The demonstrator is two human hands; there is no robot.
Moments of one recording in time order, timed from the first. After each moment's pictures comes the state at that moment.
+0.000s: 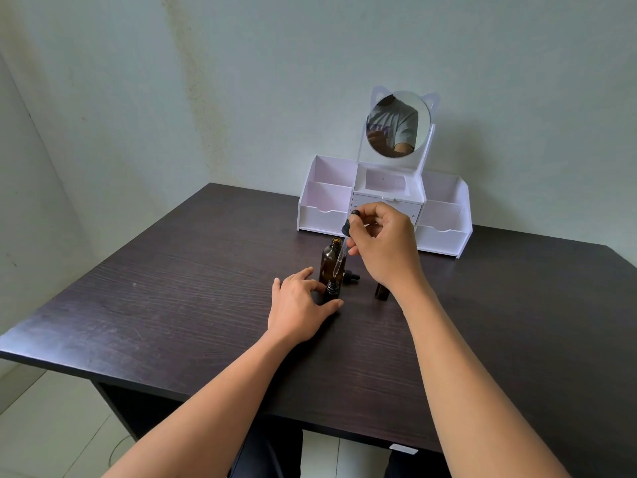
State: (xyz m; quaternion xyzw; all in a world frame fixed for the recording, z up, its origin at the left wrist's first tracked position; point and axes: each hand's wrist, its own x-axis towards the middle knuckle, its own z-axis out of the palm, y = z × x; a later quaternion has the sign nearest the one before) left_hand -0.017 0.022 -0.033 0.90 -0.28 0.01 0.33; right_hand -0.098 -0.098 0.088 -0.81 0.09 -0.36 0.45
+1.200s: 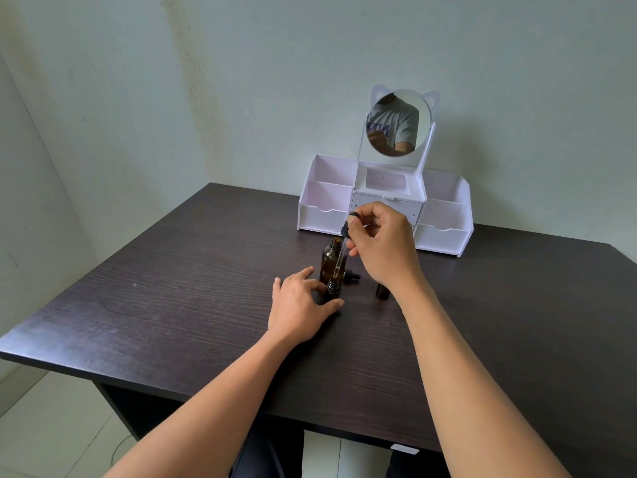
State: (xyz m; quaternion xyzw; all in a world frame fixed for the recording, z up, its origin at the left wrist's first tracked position) left_hand -0.018 0.022 -0.034 0.90 -0.29 0.02 0.33; right_hand -0.096 -0.101 0.087 -0.83 0.09 -0.35 0.42
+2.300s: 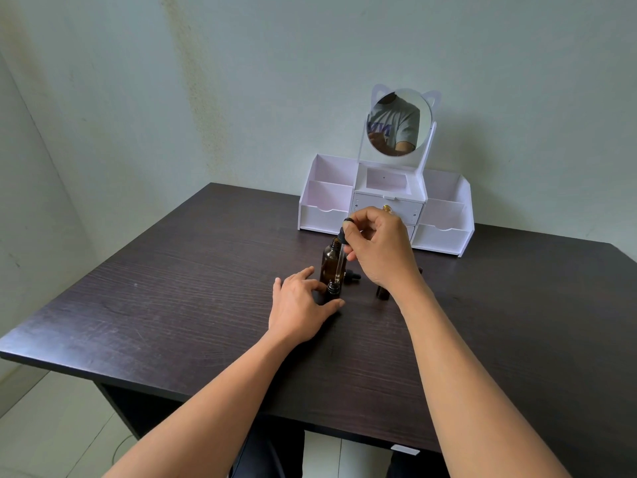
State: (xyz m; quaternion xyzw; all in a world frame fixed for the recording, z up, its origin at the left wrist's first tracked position) left_hand -0.018 0.022 -0.034 0.90 -0.28 0.02 0.32; right_hand -0.091 -0.104 0.080 -0.84 0.09 -0.32 0.43
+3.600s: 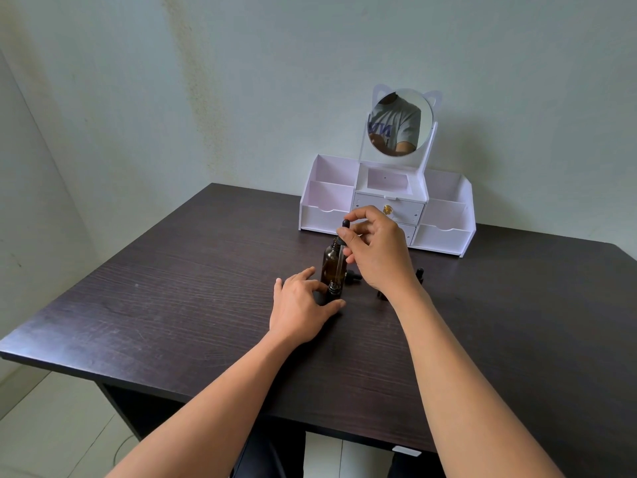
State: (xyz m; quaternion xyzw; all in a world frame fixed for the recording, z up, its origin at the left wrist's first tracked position) left_hand -0.020 0.024 -0.032 0.90 -0.28 0.02 0.33; right_hand -0.089 -0.101 0.076 -0.84 0.09 -0.31 0.44
